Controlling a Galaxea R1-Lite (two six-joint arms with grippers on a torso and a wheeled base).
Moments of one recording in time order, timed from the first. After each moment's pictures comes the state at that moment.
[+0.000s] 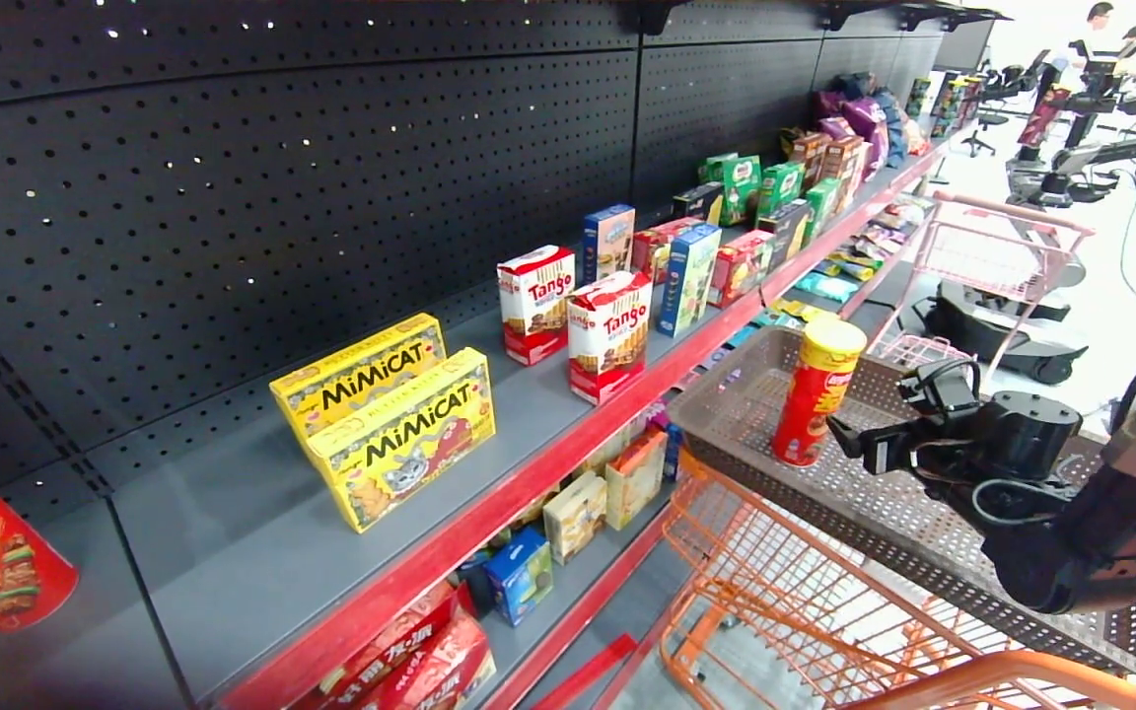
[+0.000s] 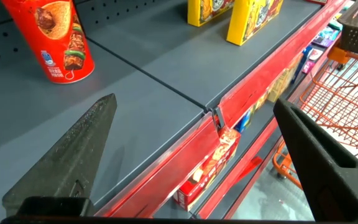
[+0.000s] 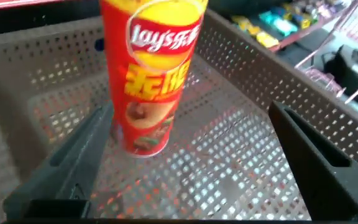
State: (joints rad) left arm 0.00 0.00 0.00 0.00 0.01 0.00; right arm 0.04 2.19 -0.77 -1.41 0.06 -0.22
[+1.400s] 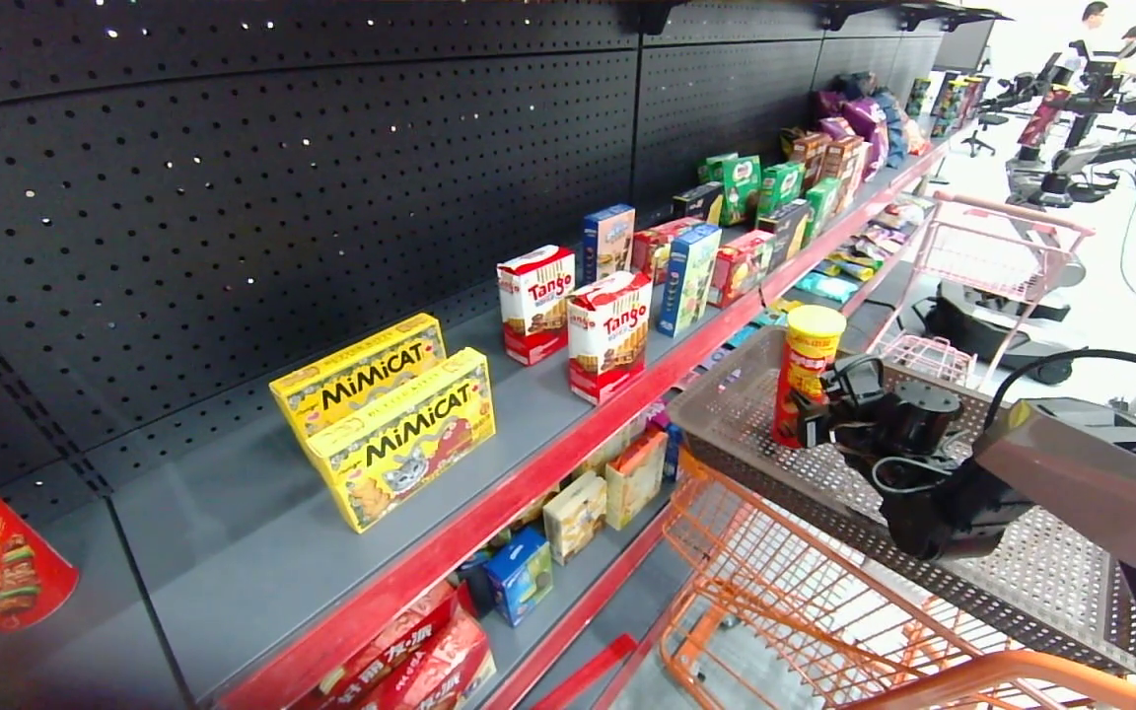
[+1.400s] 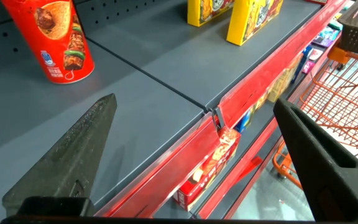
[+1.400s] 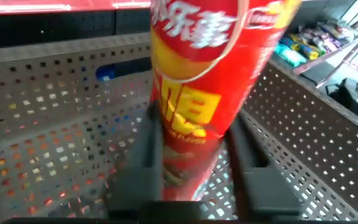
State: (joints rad) left arm 0.00 0.00 0.00 0.00 0.01 0.00; right arm 0.09 2.49 -1.24 -1.32 0.05 -0.27
